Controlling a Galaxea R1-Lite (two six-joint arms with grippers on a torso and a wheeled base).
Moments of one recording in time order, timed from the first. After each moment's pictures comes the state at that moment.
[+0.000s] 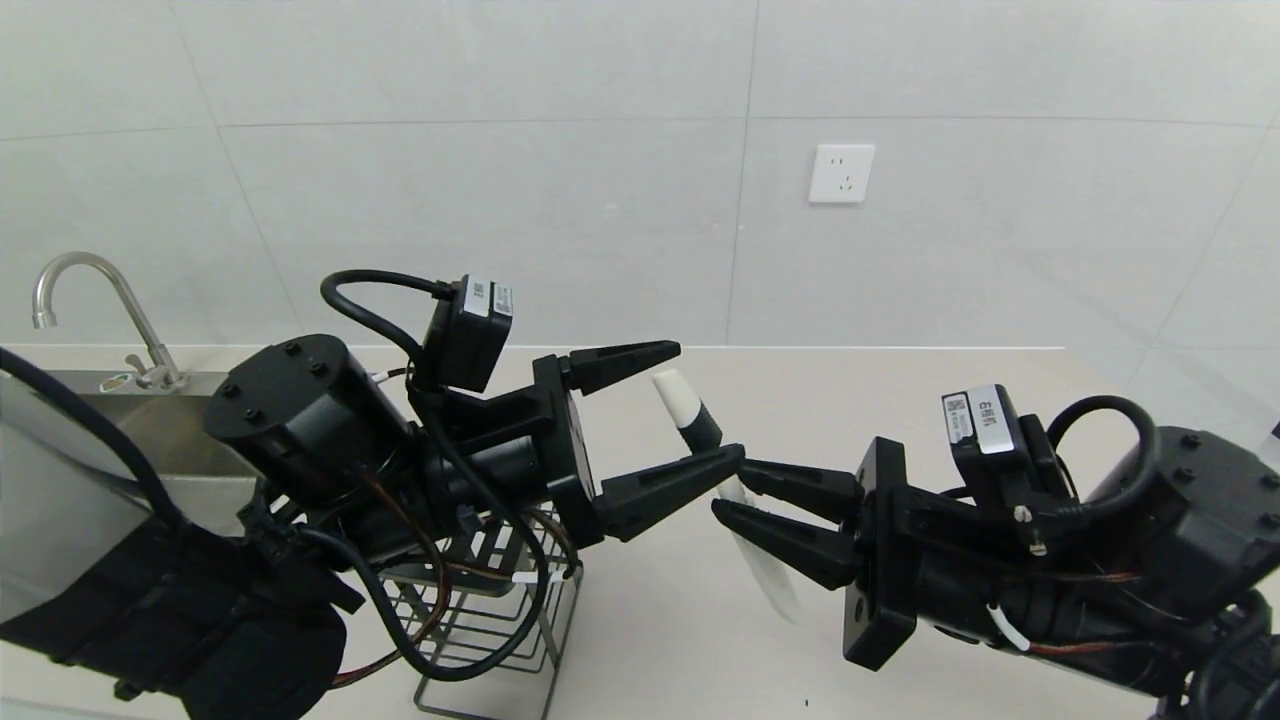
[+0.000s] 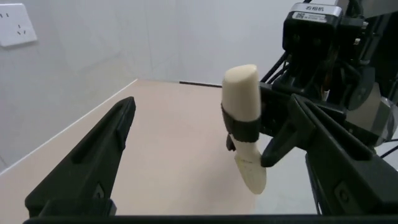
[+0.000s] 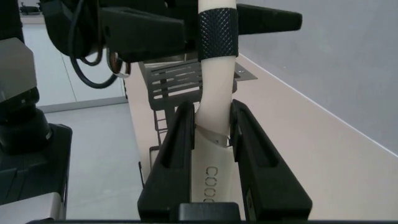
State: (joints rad) left arm -0.66 1.86 -0.59 -1.55 -0.68 -0.16; right arm 0.74 1.81 -0.33 -1.57 0.49 -0.02
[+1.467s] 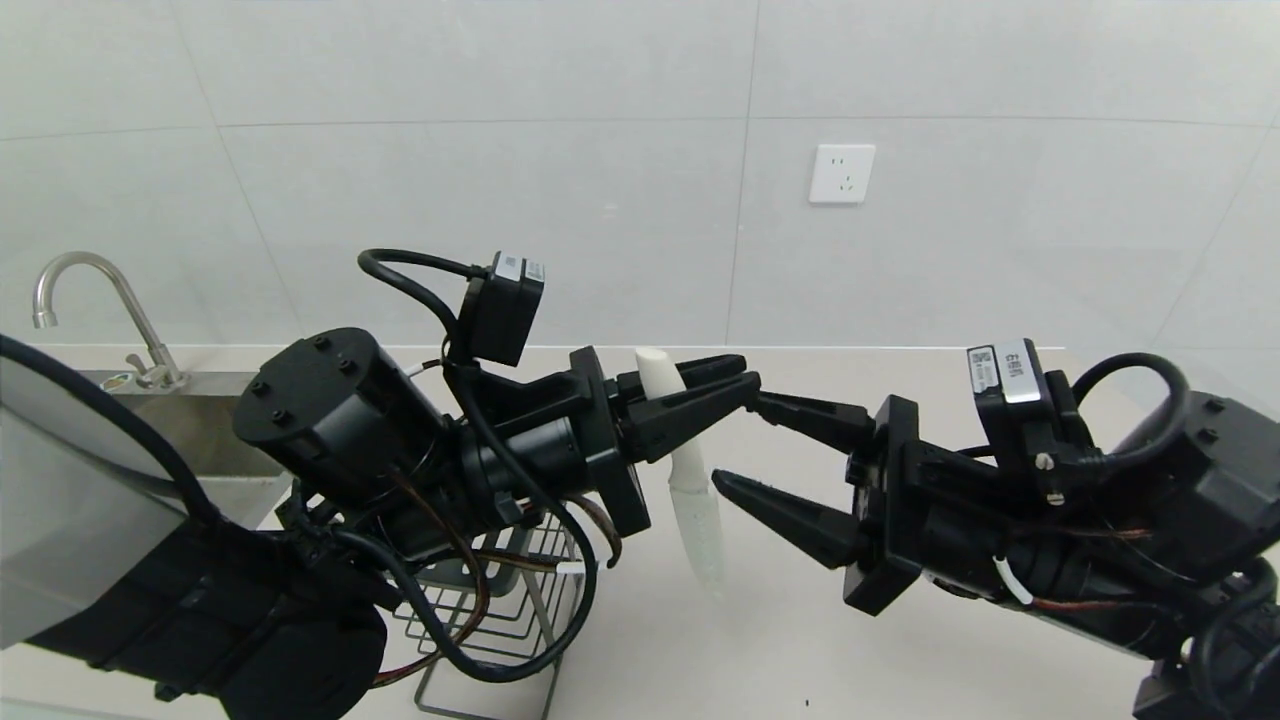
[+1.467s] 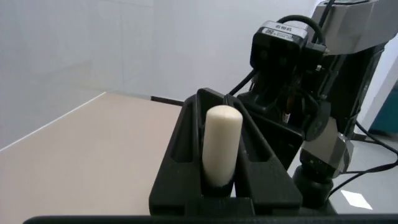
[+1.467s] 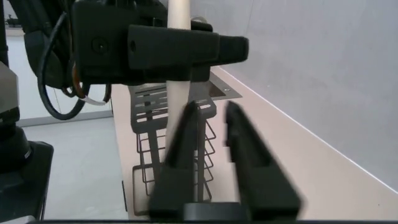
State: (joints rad) left arm -0.72 1.88 -0.66 -1.57 -0.61 -0.31; right arm 0.70 1.79 -0.38 -1.57 0.49 -0.03
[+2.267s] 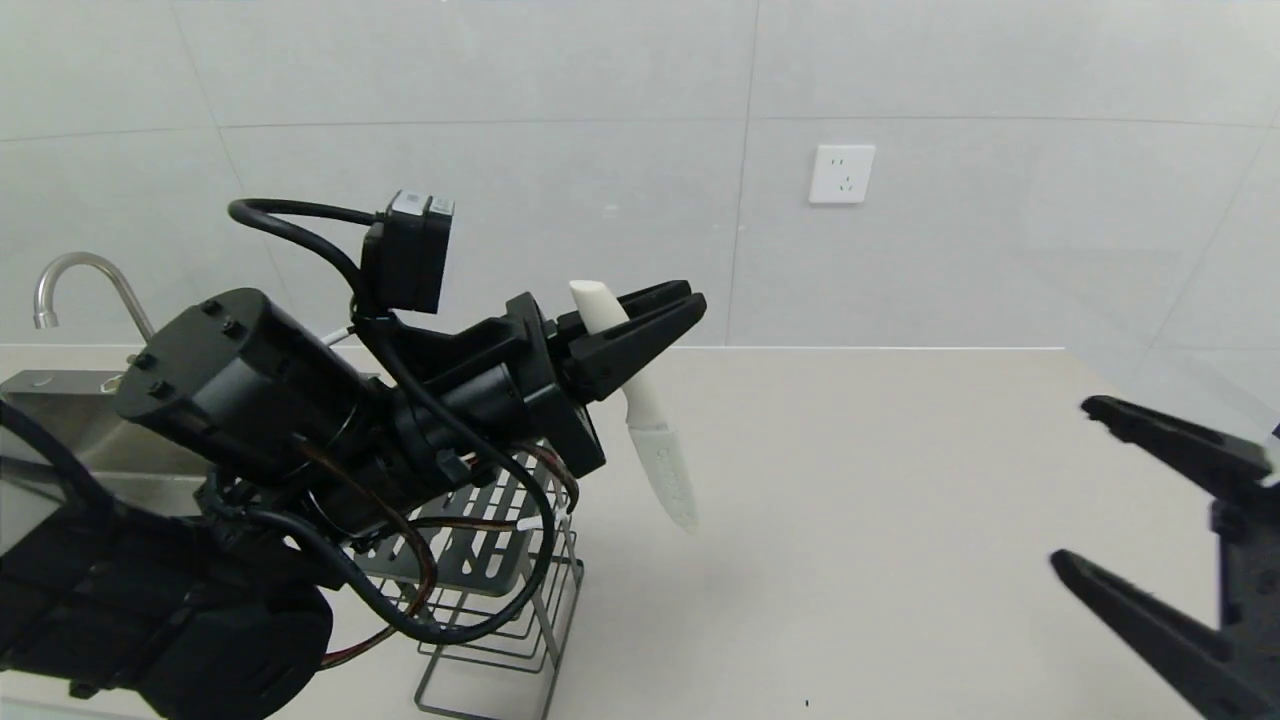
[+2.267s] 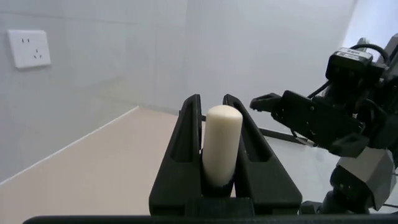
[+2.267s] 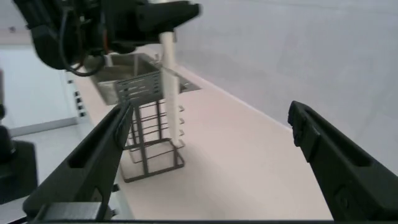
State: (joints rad) left arm -0.68 1.79 -0.66 -1.57 -0.53 -0.28; right arm 0.44 1.17 -0.01 -1.40 0.44 -0.03
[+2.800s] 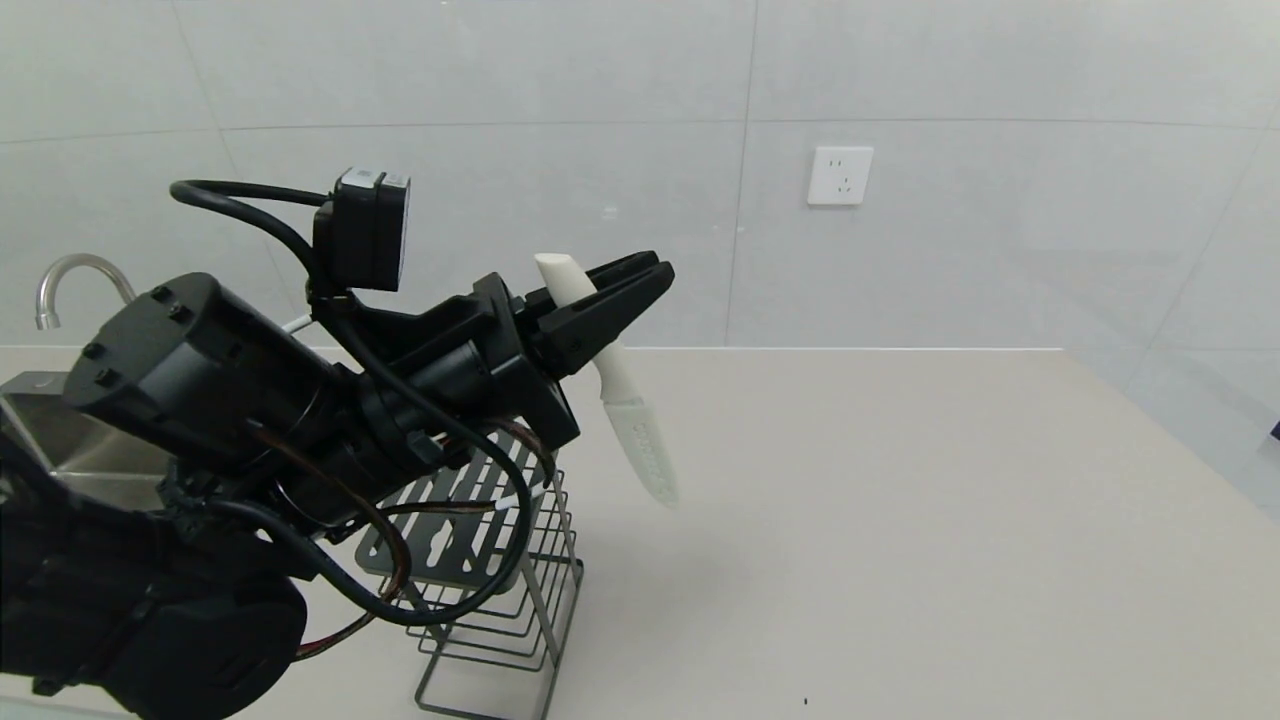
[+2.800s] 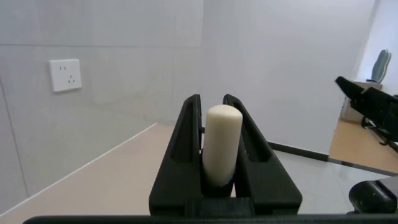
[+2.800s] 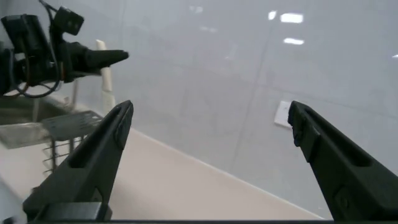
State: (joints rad) left arm -0.66 1.75 -0.65 -1.57 -0.50 -0.28; right arm 0.08 0.29 -0.04 -0.78 0.44 -0.05
